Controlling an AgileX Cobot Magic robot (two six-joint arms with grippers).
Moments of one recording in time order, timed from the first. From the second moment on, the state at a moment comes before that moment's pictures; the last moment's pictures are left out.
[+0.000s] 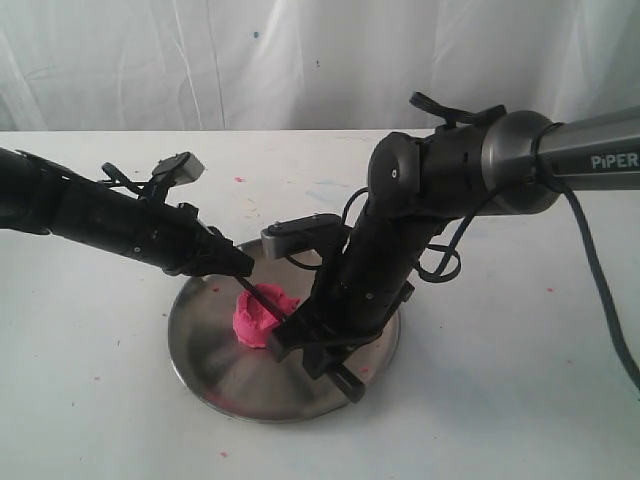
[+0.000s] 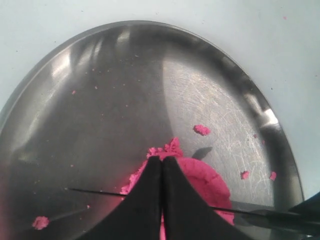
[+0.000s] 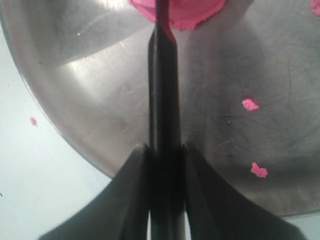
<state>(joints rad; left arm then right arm) -0.11 1.99 -1.12 -1.36 0.80 1.38 0.62 1.92 -1.23 0.43 0.83 -0.35</state>
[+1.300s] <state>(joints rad) -0.11 2.03 -1.13 -1.38 0.83 1.38 0.62 1.93 -1.25 0.44 0.85 -0.34</state>
